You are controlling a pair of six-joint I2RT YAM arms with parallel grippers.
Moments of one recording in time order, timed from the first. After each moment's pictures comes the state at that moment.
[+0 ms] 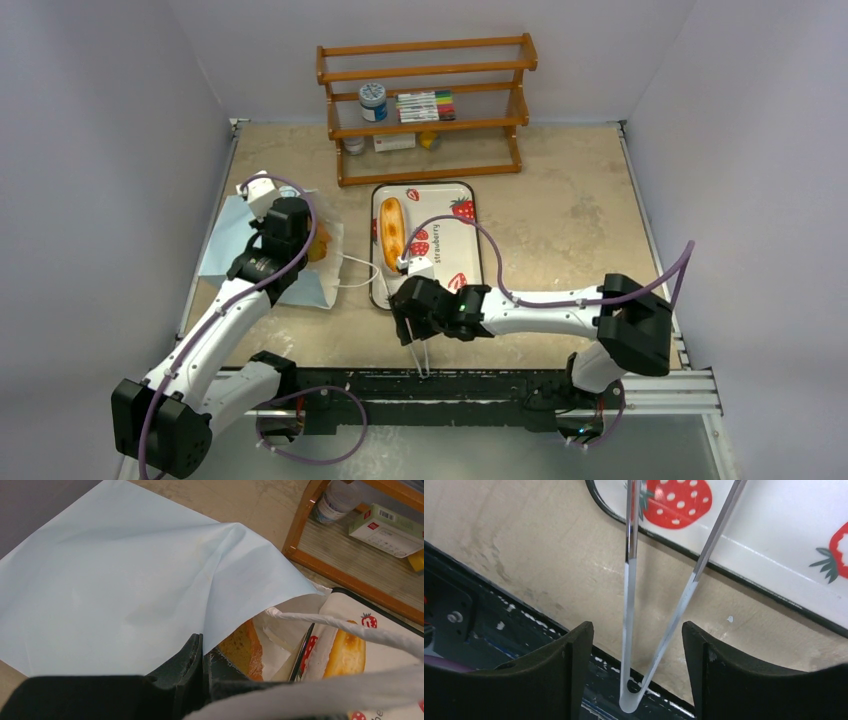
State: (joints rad) left arm -0.33 0.97 0.77 -0.36 -0.69 -0.60; right arm 1.24 1.55 0.96 -0.37 0.26 0.77
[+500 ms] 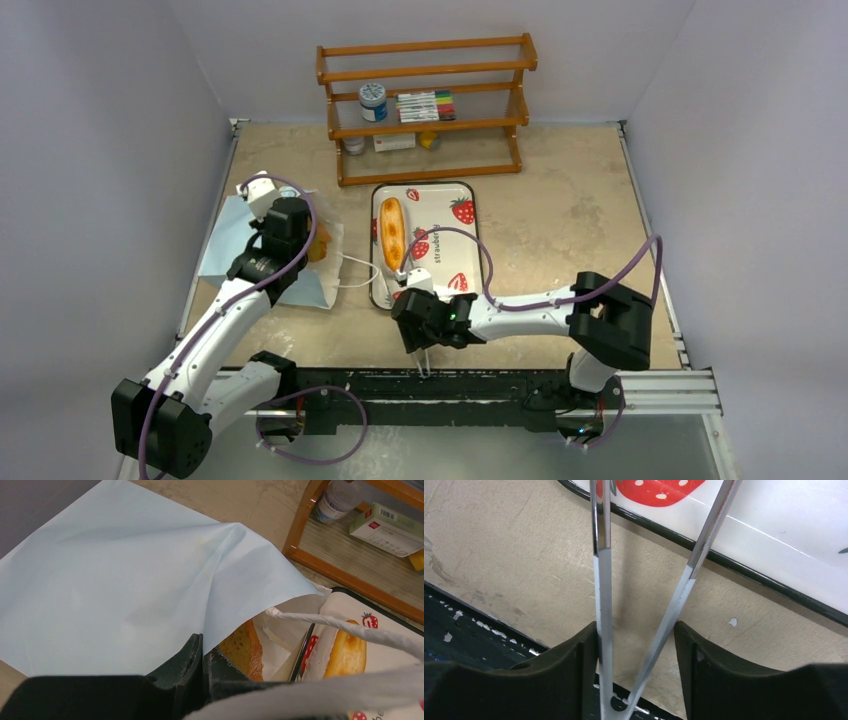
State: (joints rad) left arm -0.33 0.97 0.77 -0.36 -0.69 -0.60; right arm 1.27 1.65 0.90 -0.32 0.28 0.80
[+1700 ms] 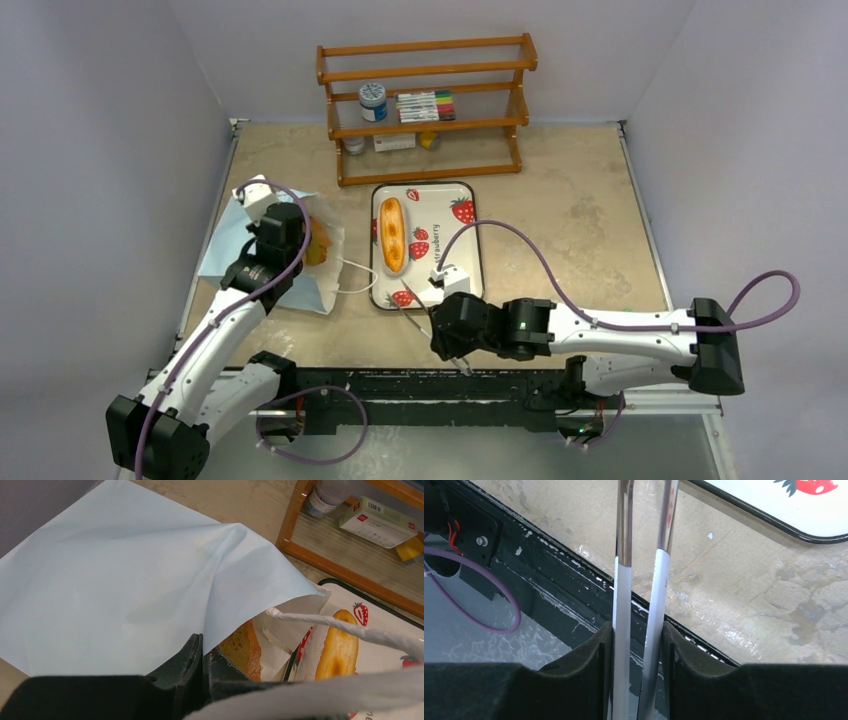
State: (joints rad) left arm -0.33 0.91 0.75 -0.39 -0.65 -0.59; right arm 1.36 1.18 0.85 -0.61 0.29 0.84
